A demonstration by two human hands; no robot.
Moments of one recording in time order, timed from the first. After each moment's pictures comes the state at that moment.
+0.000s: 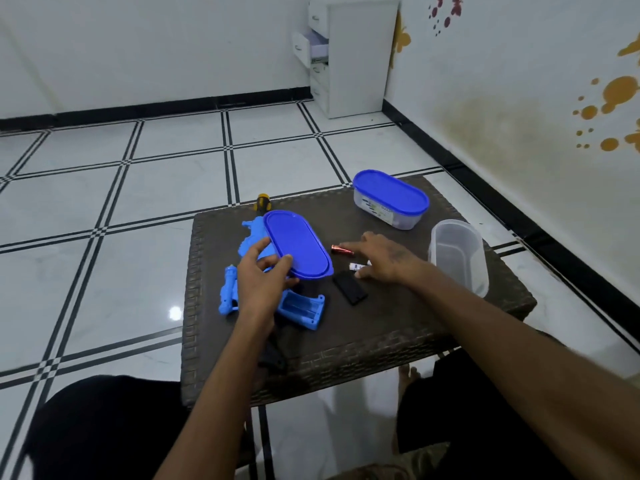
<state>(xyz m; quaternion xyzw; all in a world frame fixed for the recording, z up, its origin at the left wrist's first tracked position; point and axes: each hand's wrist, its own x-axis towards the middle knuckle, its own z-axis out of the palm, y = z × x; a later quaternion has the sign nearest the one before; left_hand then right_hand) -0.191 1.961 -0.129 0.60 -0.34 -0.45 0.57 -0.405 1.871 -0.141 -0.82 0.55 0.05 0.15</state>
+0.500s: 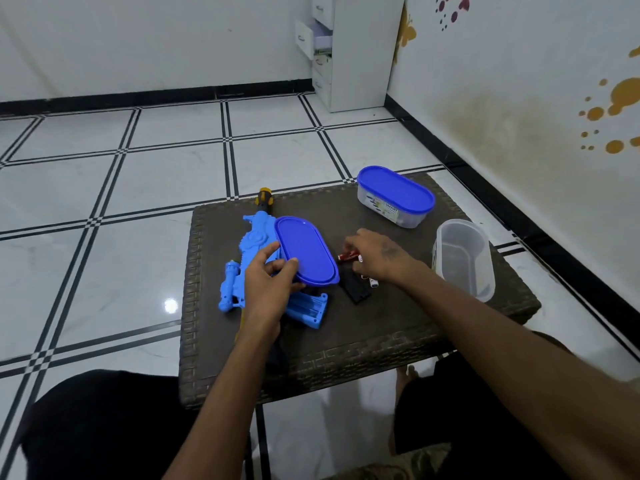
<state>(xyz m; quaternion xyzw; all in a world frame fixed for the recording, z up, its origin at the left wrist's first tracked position) -0.194 1.963 -0.145 0.59 -0.33 -0.47 0.57 -0.384 1.868 -0.143 -0.82 0.56 0.02 0.15</state>
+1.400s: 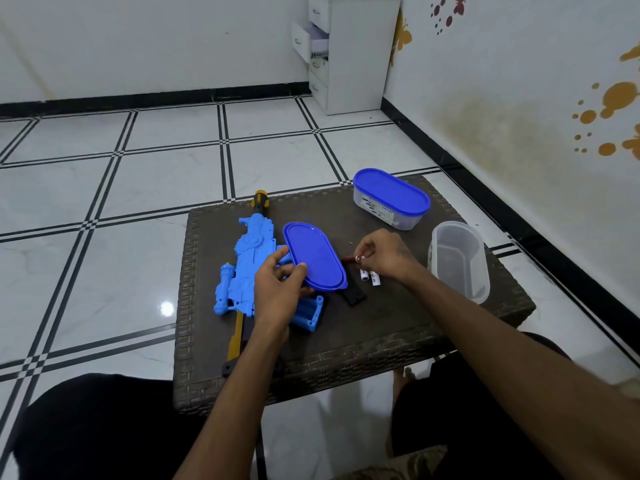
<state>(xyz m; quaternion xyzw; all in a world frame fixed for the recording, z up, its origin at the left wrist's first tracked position) -0.211 1.962 -0.147 0.59 -0.34 -0.48 0.55 -0.400 1.871 -0.145 -0.69 0.66 -0.13 0.27</state>
